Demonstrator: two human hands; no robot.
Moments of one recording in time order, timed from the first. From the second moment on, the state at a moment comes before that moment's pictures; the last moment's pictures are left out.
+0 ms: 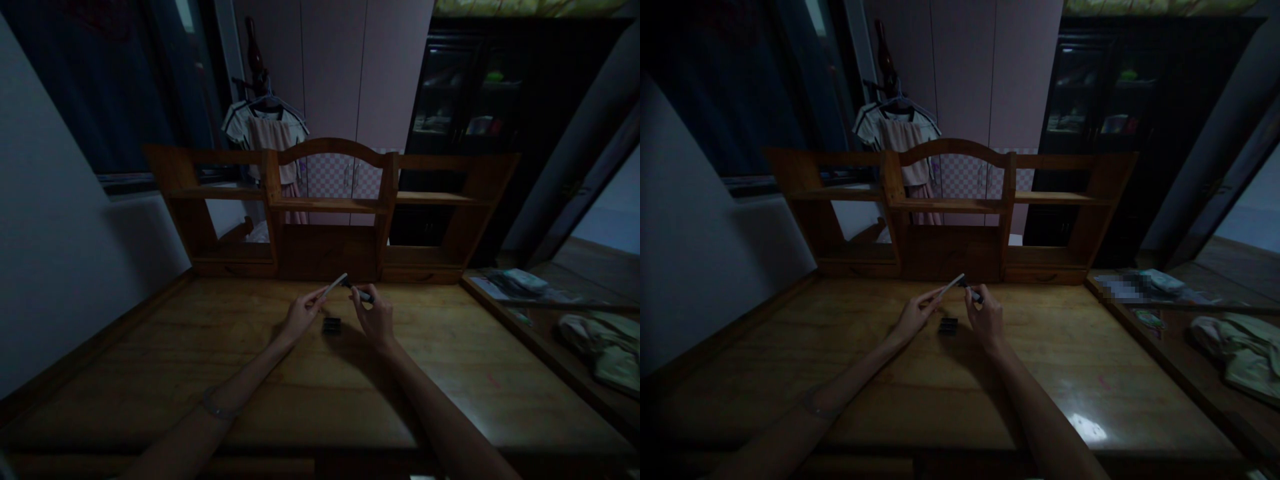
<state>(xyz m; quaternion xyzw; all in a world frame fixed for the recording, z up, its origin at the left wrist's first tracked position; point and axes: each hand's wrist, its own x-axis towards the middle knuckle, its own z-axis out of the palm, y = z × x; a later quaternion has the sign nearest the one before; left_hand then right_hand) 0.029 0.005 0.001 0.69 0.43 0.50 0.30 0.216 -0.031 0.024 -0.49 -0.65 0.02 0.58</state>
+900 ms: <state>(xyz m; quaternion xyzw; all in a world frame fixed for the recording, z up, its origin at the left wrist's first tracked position) 0.031 -0.008 0.008 0.66 0.44 0.46 0.41 0.218 -0.033 0.027 -0.49 -0.65 0.01 0.58</state>
